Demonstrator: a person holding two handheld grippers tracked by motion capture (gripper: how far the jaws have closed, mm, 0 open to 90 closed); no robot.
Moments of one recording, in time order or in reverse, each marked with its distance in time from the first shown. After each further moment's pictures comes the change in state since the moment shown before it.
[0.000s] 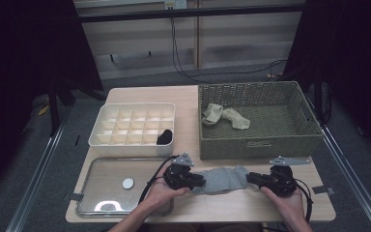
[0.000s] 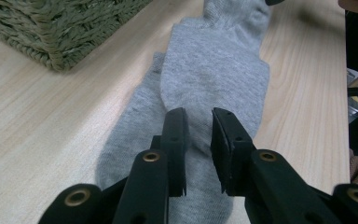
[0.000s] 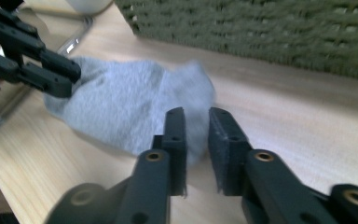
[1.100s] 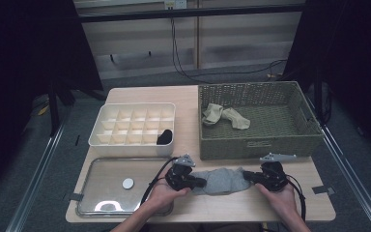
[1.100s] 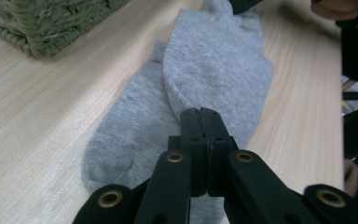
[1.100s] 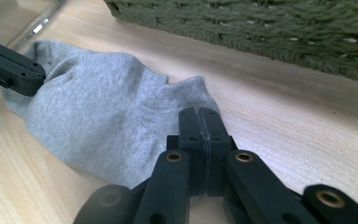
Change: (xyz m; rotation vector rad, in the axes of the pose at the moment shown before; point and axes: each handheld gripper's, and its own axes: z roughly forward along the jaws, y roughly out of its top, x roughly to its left) left arm -0.001 -0.002 0.005 0.007 -0.030 -0.046; right arm -0.004 0.006 0.026 0.073 -0.042 -0.043
